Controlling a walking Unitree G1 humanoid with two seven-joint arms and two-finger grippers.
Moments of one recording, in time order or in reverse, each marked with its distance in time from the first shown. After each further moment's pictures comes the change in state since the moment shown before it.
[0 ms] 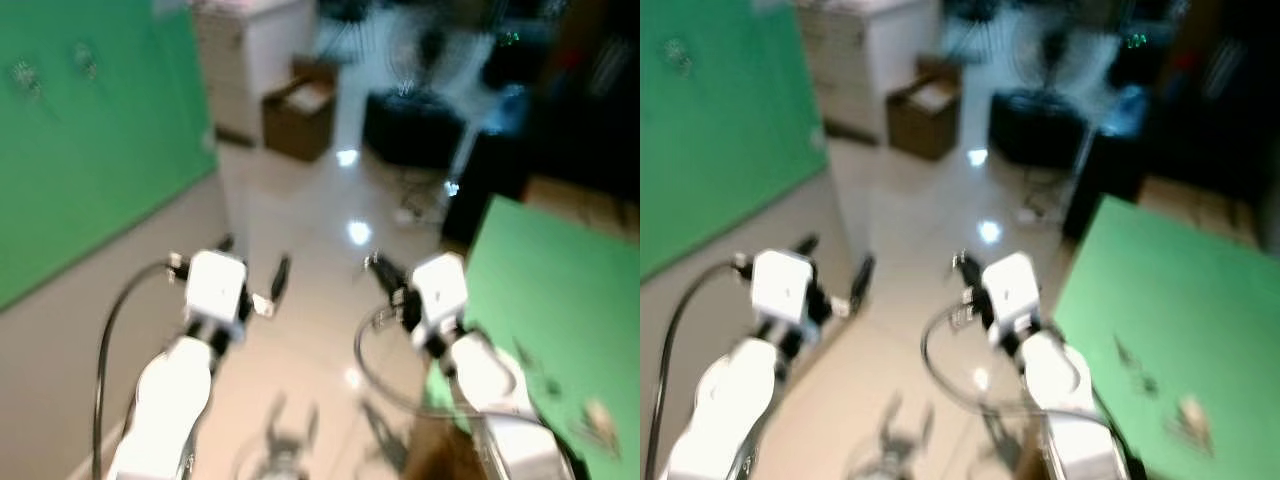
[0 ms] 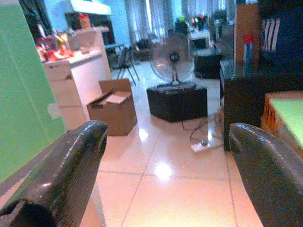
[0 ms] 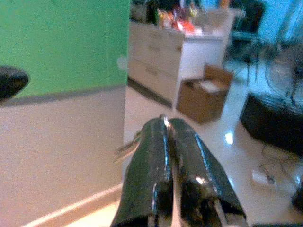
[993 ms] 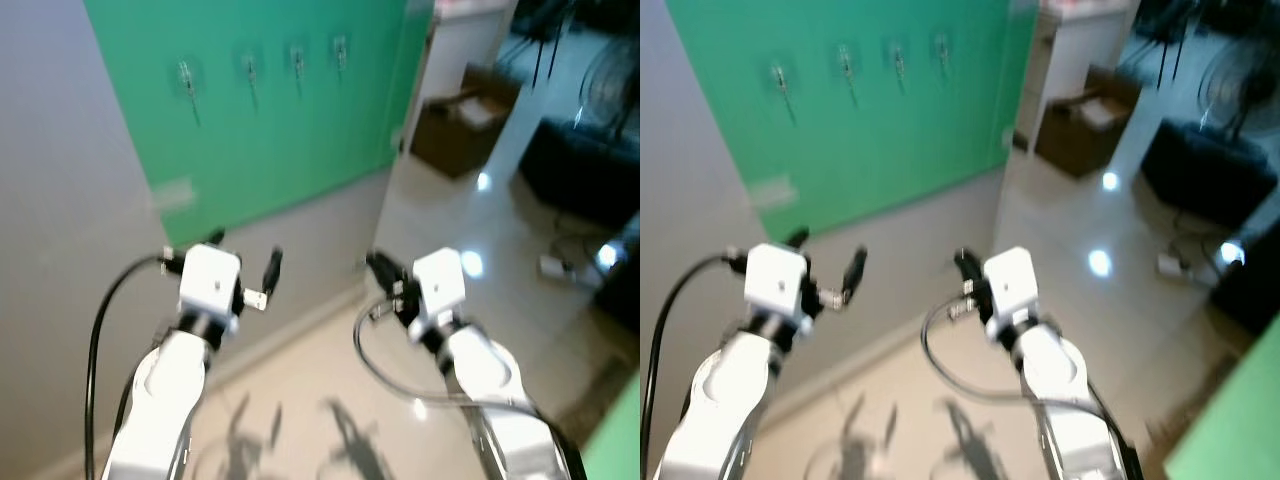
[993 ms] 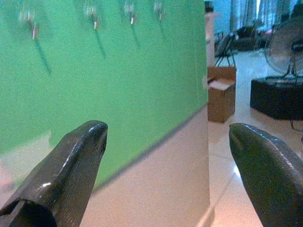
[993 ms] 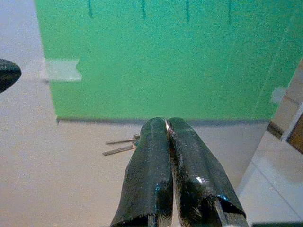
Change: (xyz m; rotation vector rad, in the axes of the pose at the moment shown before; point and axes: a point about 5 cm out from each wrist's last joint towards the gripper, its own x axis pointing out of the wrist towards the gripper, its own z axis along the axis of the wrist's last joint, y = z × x) left arm -0.001 -0.002 0.006 0.010 -0.022 -0.010; right arm 0.007 -0.005 0.001 0.017 0.005 0.016
